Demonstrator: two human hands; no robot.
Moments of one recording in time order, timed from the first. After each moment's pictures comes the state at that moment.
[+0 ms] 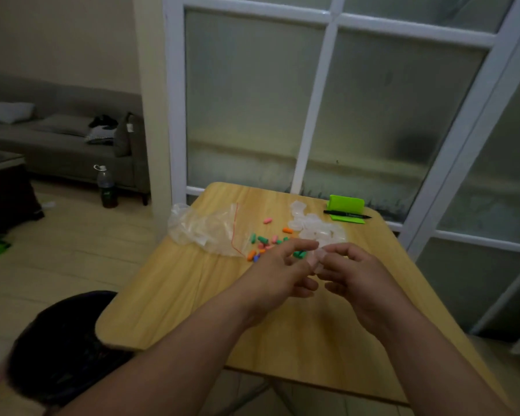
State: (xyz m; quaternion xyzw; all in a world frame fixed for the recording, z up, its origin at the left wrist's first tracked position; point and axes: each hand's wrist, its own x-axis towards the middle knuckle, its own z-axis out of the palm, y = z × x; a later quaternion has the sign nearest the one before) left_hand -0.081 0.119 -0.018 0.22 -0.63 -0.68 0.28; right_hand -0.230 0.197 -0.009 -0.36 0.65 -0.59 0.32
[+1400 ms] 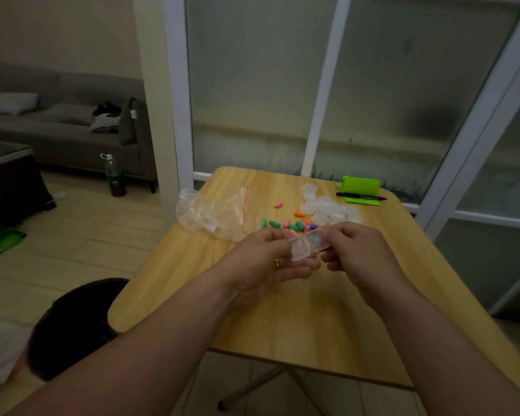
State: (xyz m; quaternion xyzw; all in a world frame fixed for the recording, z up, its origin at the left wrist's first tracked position) left_hand -0.056 0.093 -0.022 0.25 -0.46 -0.81 0.27; right_hand -0.221 0.168 -0.016 -0.40 0.70 -0.55 0.22
